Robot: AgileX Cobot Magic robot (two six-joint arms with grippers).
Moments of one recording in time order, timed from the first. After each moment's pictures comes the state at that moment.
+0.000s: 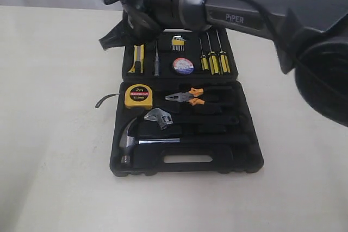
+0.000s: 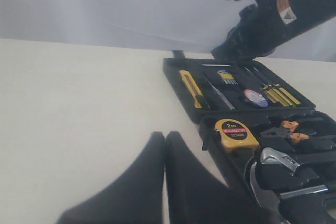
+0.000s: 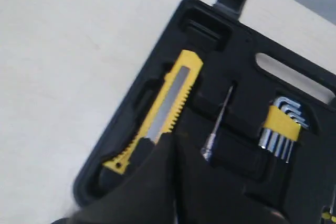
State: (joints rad) left arm -0.30 0.00 0.00 -0.01 0.28 -0.18; right arm 0.65 2.24 -1.84 -0.59 0.63 0.56
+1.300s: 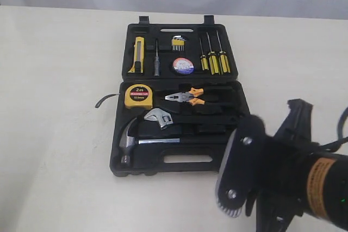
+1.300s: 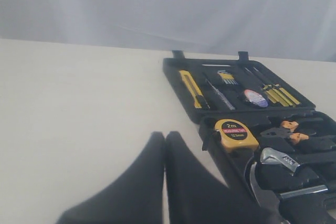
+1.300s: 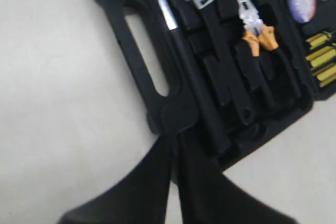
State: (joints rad) left arm -0.30 0.00 0.00 -0.01 0.28 -0.18; right arm 1.07 1.07 -0.49 -0.76 0.64 0.40
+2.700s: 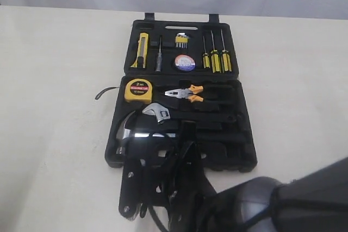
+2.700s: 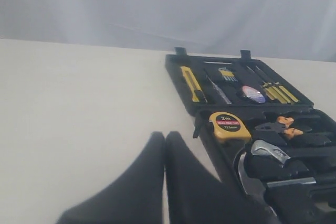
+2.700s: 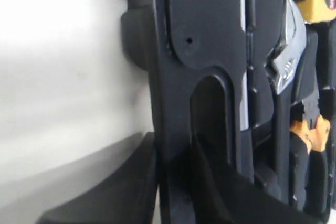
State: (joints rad) left arm -0.30 0.00 0.00 -0.01 0.28 -0.18; right arm 1.16 1.92 -0.72 -1.59 0.66 1.19
